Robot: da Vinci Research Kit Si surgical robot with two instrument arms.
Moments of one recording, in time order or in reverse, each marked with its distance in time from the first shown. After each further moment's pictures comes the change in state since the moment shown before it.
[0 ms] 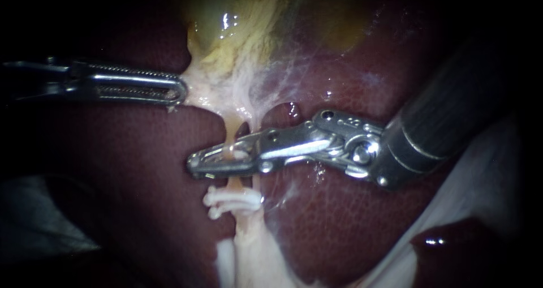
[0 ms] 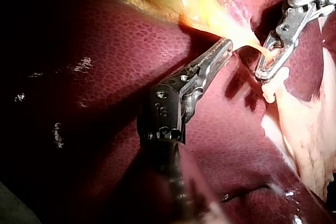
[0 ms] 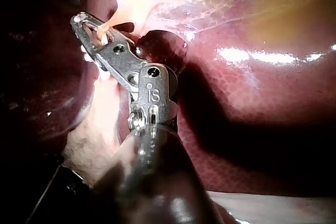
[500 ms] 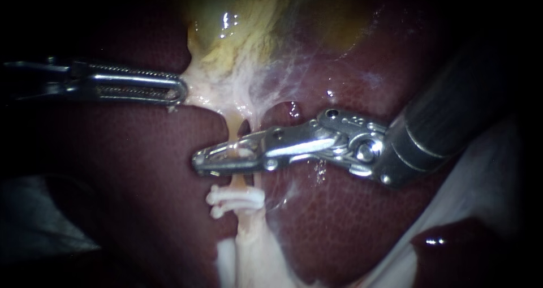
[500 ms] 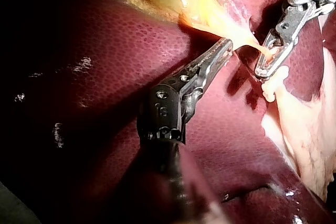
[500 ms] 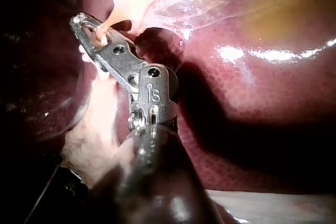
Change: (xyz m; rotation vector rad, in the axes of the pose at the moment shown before) right arm 0.000 0.000 0.000 -0.024 -0.011 0.001; left arm 0.000 0.000 0.000 0.000 0.000 0.000
